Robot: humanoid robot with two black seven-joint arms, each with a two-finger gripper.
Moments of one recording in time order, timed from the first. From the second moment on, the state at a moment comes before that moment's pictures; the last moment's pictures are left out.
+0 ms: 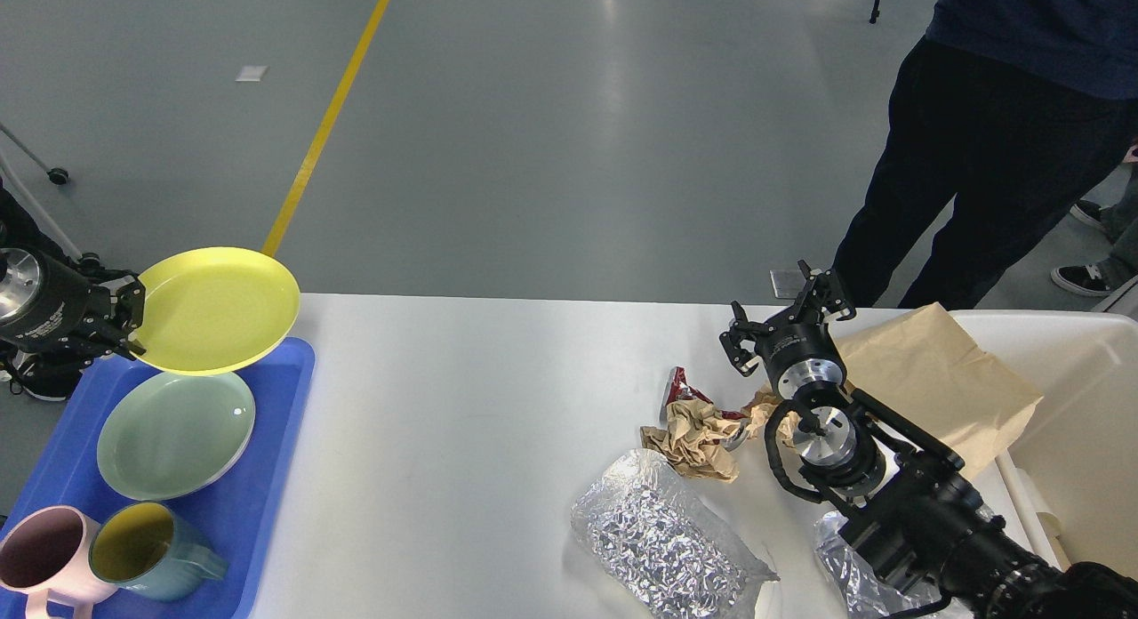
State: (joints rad) left arm -1.37 0.74 0.77 -0.67 -0.13 -0.62 0.42; right arm 0.55 -0.07 0.83 0.74 0.09 -0.03 0.40
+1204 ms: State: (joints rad) left arm -1.11 0.75 0.68 -0.56 -0.13 -0.51 0.42; right arm 0.55 -0.07 0.82 0.74 0.09 -0.03 0.40
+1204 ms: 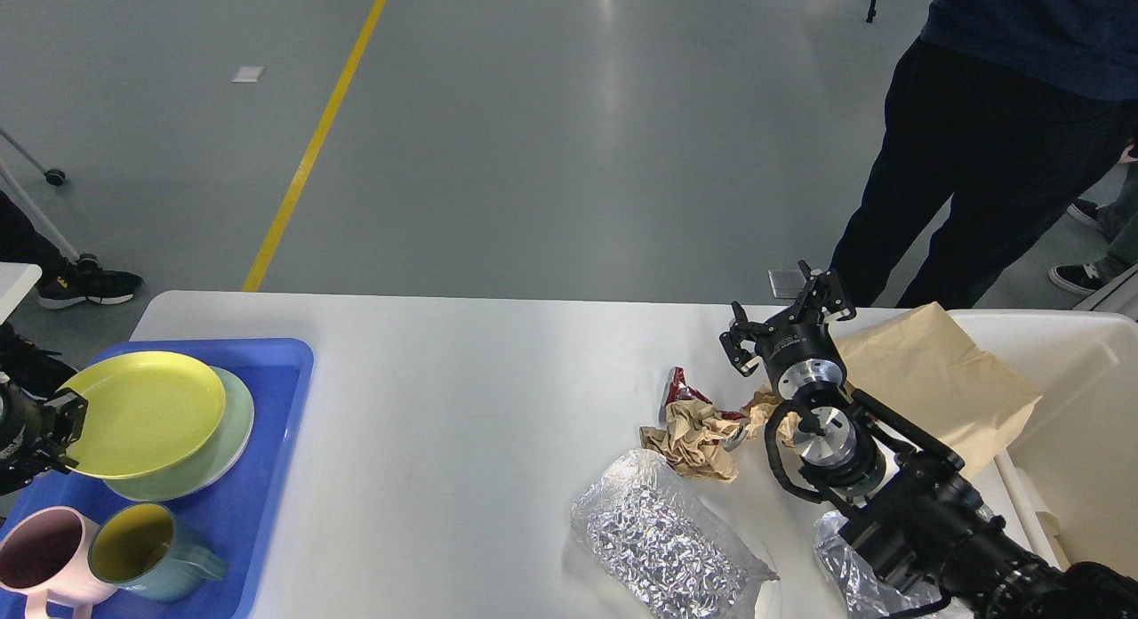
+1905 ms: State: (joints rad) left arm -1.09 0.68 0.66 -0.54 -0.13 -0.49 0.41; right arm 0.55 -0.07 0.82 0.74 0.09 -0.03 0.40
